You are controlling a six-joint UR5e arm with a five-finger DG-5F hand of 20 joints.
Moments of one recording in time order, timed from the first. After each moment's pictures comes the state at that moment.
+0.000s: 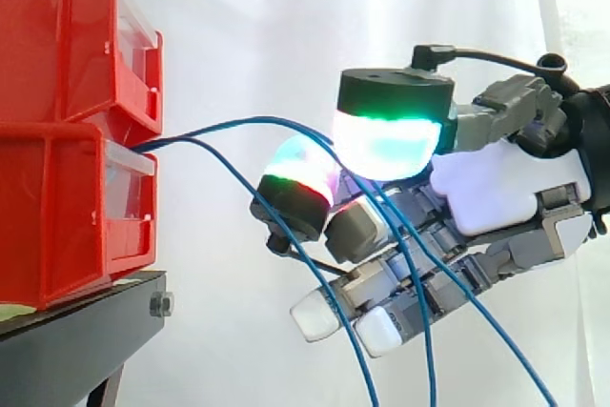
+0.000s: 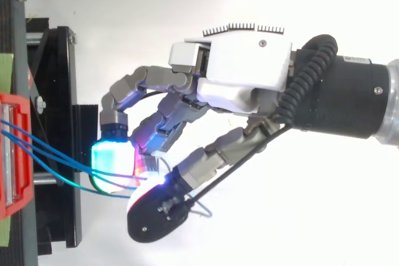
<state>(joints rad) 0.14 -2.33 -0.95 -3.26 -1.30 0.17</state>
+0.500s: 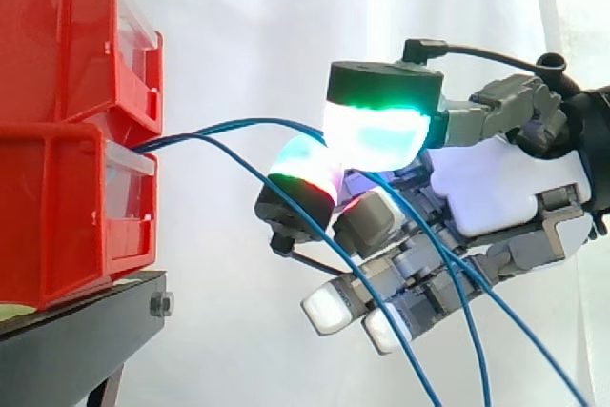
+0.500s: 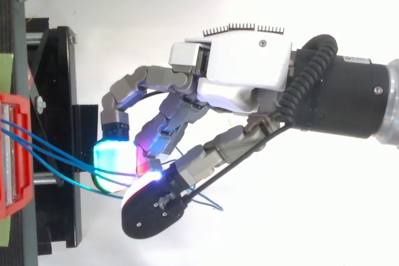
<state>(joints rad) 0.14 -2.33 -0.95 -3.26 -1.30 0.17</state>
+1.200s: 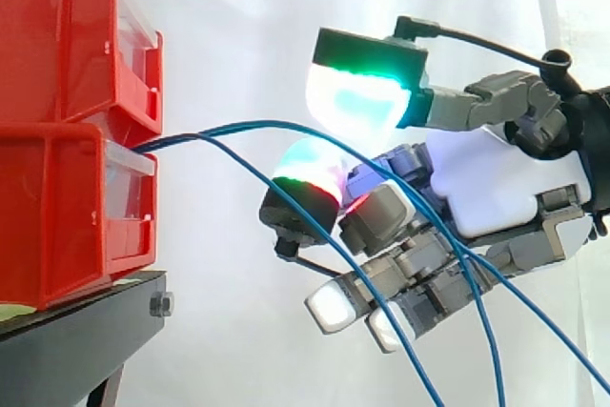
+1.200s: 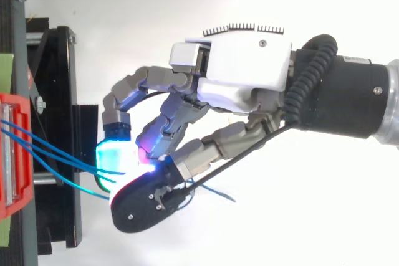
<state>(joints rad) 0.14 -2.33 -0.95 -3.26 -1.30 0.17</state>
